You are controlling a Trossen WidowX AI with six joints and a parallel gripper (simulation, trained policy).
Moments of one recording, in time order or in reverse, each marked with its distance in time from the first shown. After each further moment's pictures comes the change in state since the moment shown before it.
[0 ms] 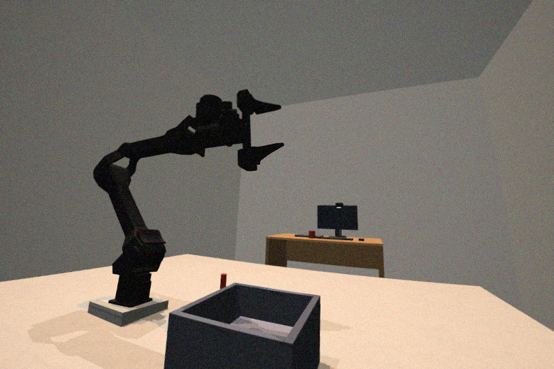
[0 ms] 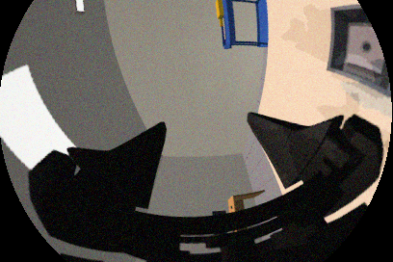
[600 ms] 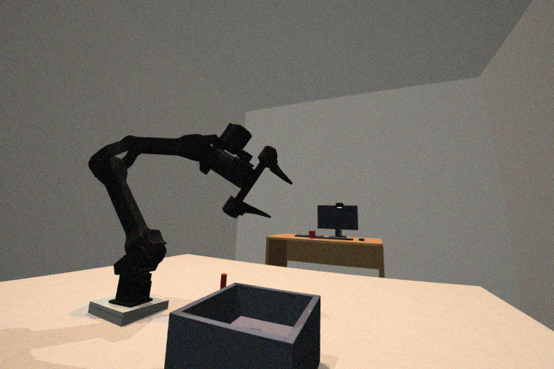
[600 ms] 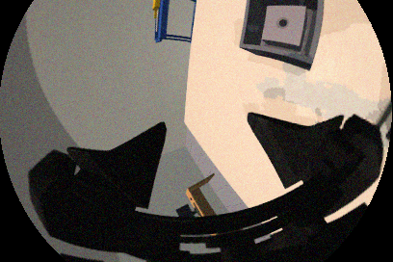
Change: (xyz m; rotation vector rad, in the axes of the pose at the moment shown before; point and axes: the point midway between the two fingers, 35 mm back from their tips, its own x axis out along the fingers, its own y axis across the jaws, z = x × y) arm -0.017 -0.144 -0.045 -0.130 0.100 -0.615
